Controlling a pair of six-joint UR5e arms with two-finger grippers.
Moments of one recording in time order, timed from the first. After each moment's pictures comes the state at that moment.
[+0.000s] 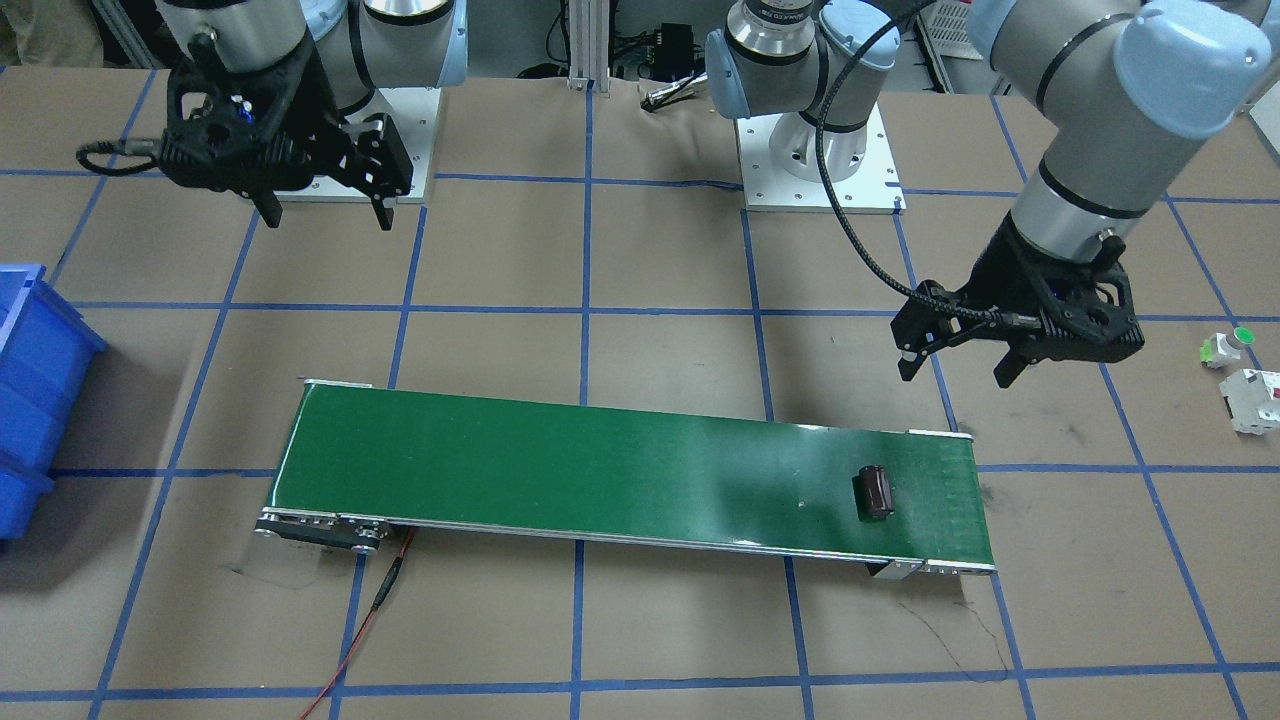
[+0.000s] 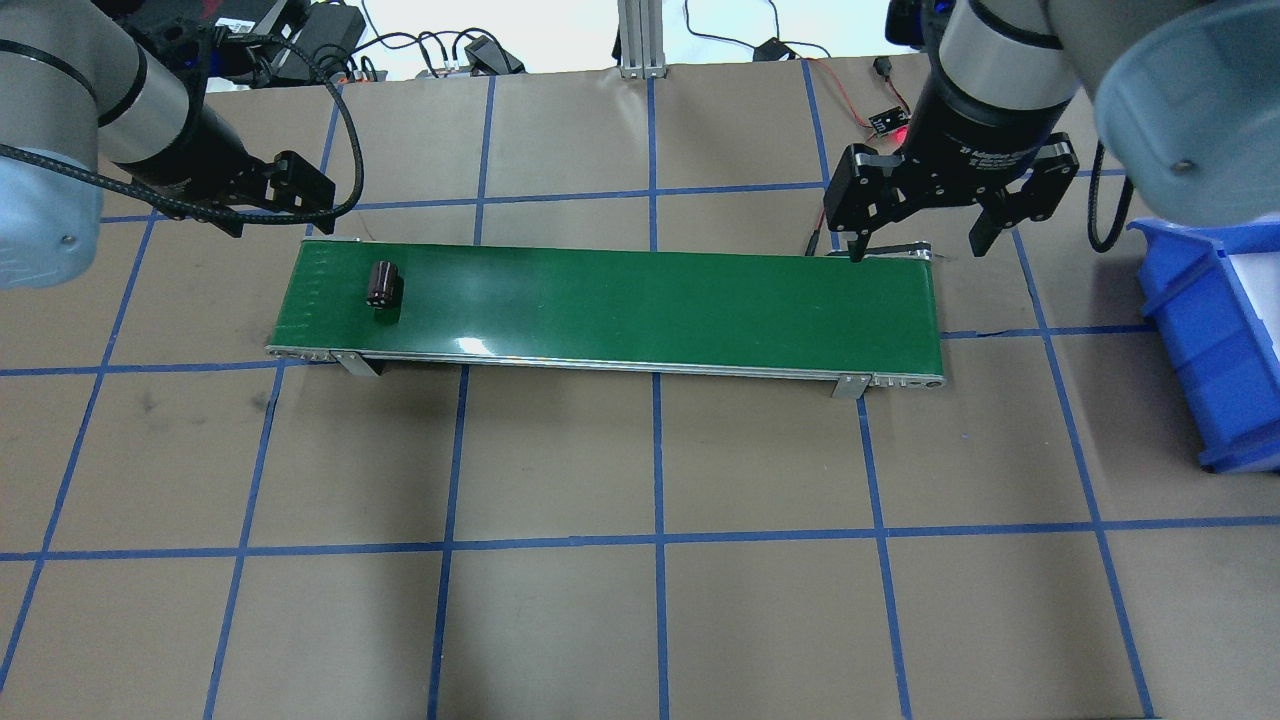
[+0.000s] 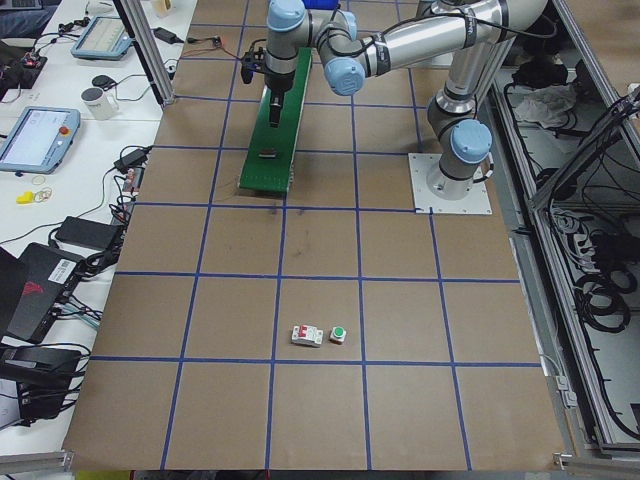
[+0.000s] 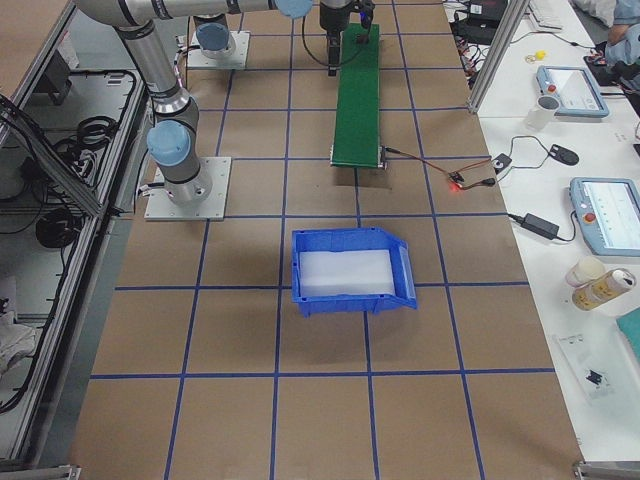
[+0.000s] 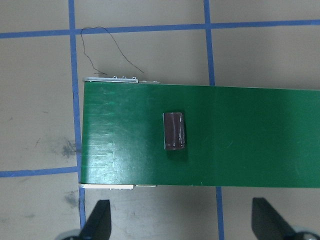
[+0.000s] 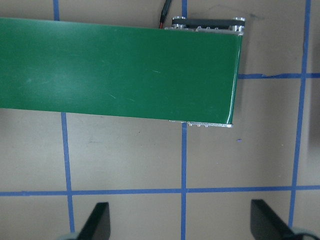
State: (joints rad) left arm -1.36 -1.62 -1.73 -1.21 1.49 0.24; right arm 1.64 -1.60 1.57 -1.52 -1.58 0.08
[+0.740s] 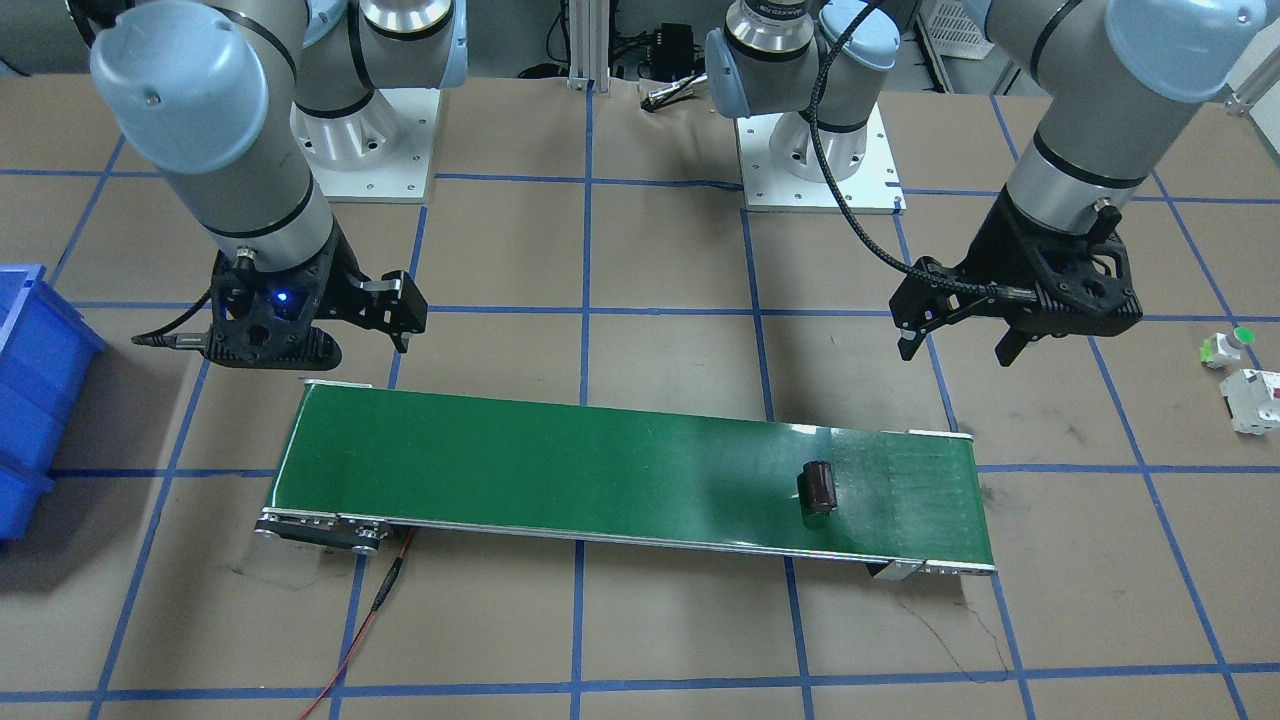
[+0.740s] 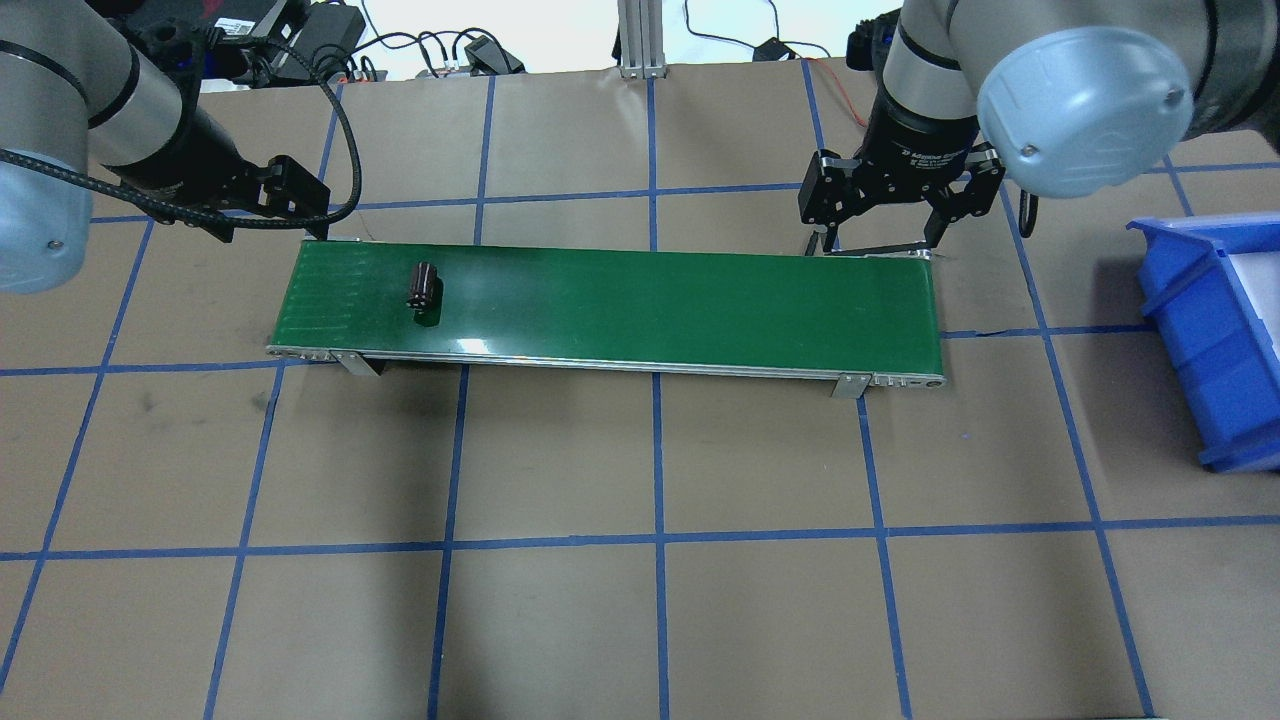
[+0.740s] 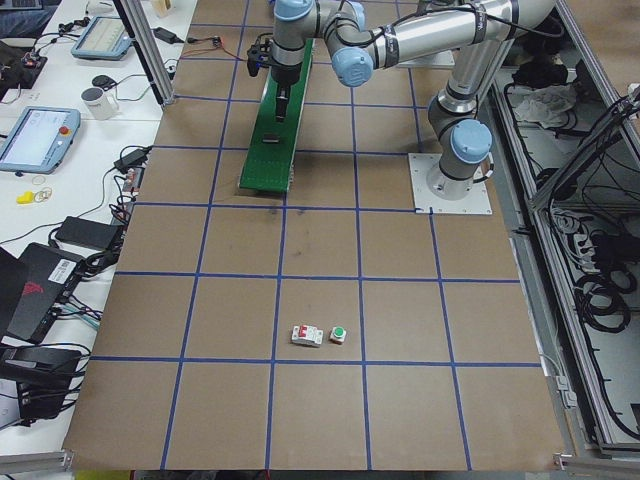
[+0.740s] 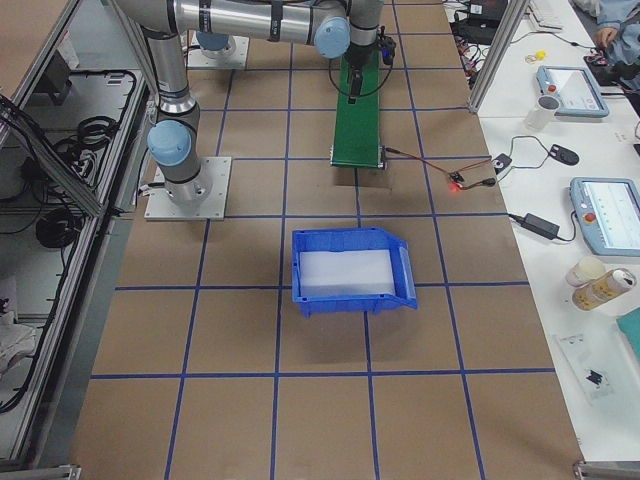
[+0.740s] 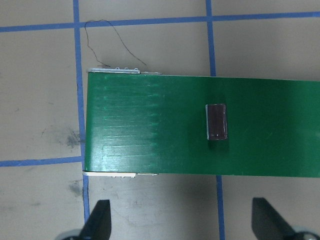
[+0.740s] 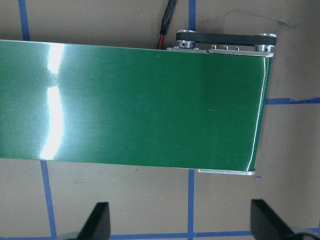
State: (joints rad) left arm -1.37 -1.58 -1.73 -1.25 1.51 0.24; right arm 1.63 -1.42 1.60 -1.68 -1.57 0.08
